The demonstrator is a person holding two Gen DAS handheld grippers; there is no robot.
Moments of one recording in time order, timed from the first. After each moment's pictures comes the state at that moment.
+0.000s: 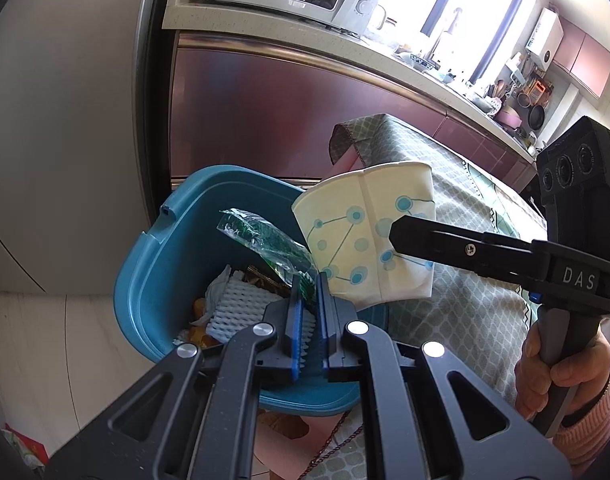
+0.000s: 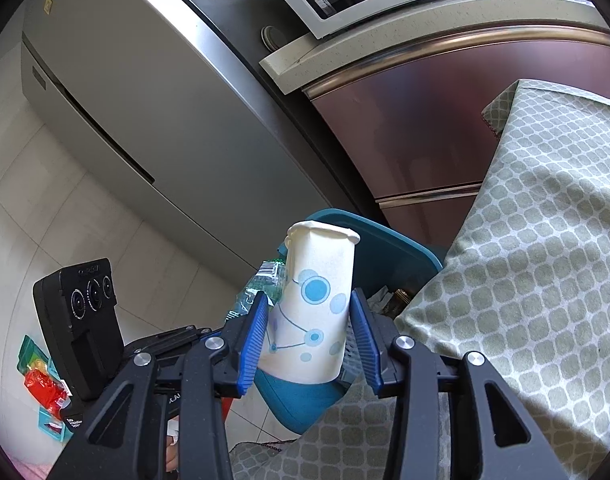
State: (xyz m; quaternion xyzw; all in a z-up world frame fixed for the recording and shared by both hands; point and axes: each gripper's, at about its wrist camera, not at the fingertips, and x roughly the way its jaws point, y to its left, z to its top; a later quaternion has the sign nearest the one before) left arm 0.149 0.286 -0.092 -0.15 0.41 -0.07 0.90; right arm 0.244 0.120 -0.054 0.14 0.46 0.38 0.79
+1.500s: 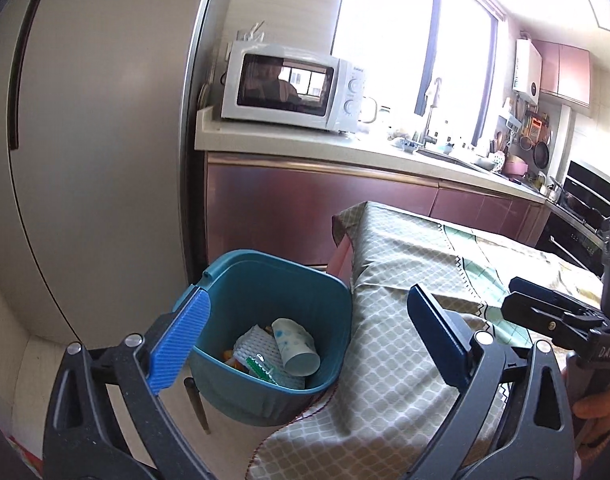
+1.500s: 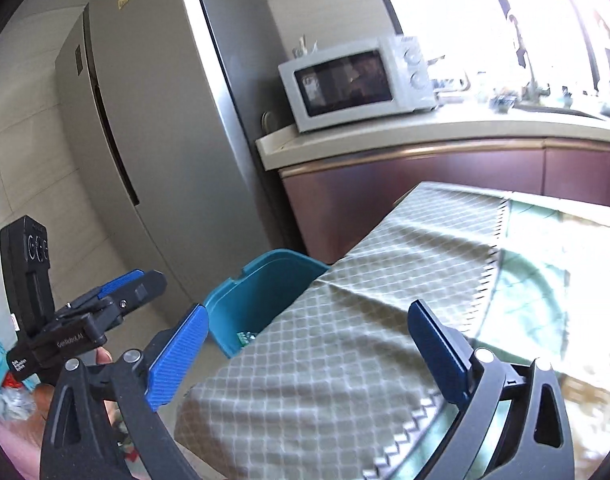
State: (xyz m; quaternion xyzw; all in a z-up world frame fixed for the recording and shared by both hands) left arm 0.032 0.238 -0.018 -0.09 0.23 0.01 0.97; right arm 0.105 0.007 -0.005 0.06 0.29 0.29 0.91
